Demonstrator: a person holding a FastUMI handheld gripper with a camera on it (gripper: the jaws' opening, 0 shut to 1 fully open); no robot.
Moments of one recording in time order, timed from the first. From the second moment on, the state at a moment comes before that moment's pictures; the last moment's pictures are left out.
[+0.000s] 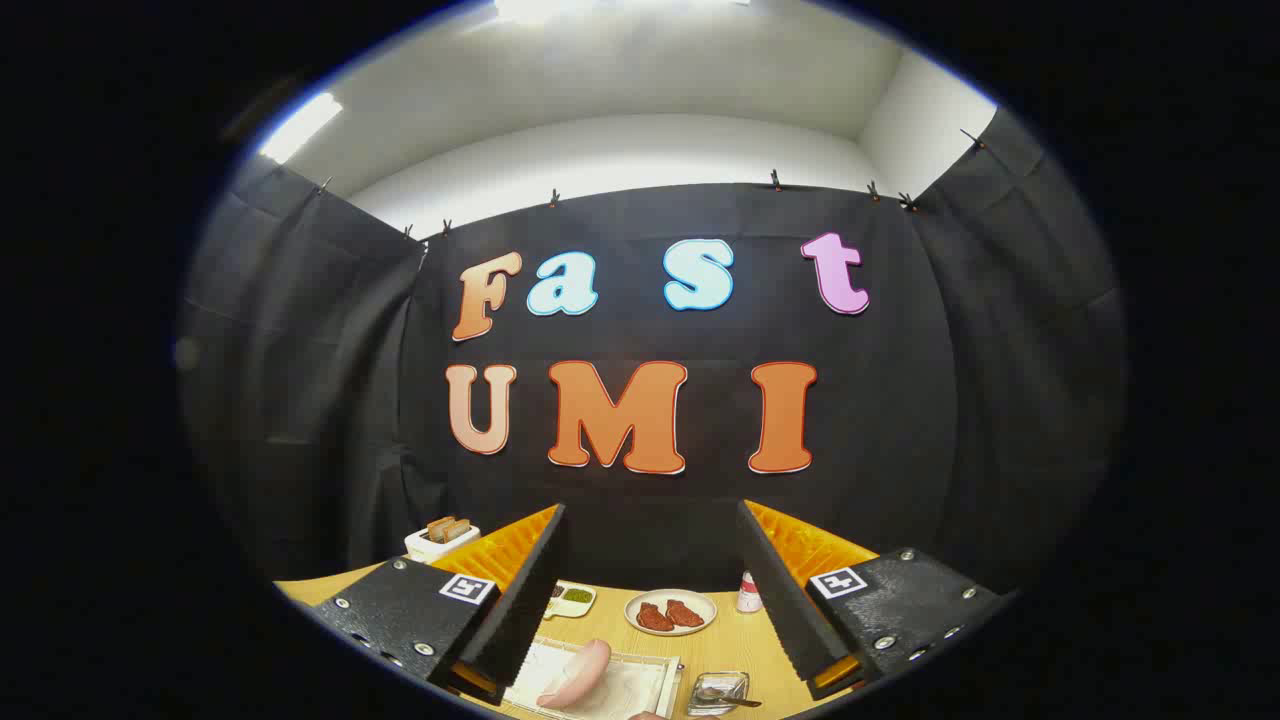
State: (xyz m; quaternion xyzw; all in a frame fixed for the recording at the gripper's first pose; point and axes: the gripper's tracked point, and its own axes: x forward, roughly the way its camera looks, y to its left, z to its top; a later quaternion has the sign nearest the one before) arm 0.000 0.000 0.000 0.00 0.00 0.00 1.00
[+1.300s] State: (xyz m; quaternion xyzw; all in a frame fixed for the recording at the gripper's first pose) arm 0.034 0.020 -0.098 0.06 0.22 0.01 0.97
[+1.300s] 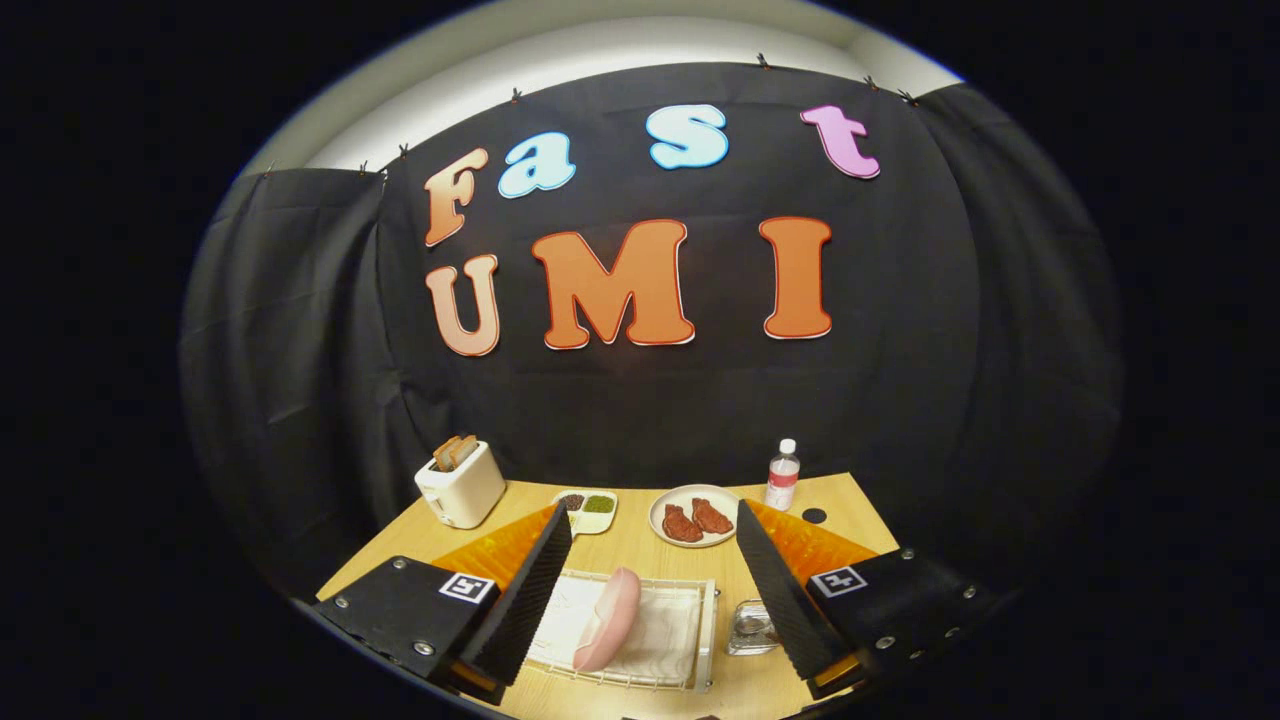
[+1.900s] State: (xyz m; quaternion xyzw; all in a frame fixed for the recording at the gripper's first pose) arm 0.048 0.059 -0.197 0.06 0.41 0.05 0.91
